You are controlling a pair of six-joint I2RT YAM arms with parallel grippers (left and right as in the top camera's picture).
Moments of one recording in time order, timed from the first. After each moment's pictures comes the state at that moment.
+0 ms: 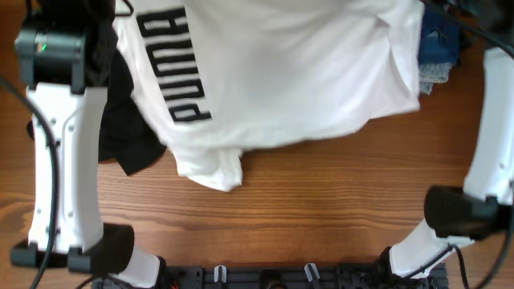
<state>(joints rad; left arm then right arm) -0.14 1.72 2.21 -0.49 -0.24 -0.04 -0.08 1.89 2.31 -0.94 -0.35 0.04</state>
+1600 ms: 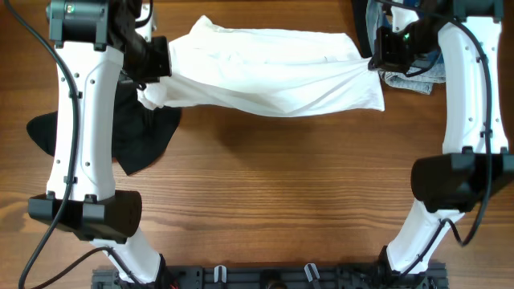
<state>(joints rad) -0.12 1.89 2.26 -1.68 -0.01 -0.21 -0.03 2.04 2.27 -1.61 -0.29 0.00</state>
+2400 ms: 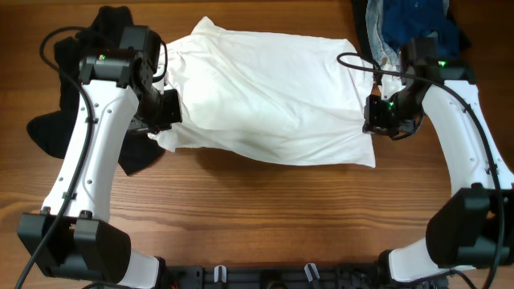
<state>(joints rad) -0.12 1.66 1.59 -1.40 0.03 -0.27 -0.03 1.70 1.42 -1.24 -0.23 0.09</state>
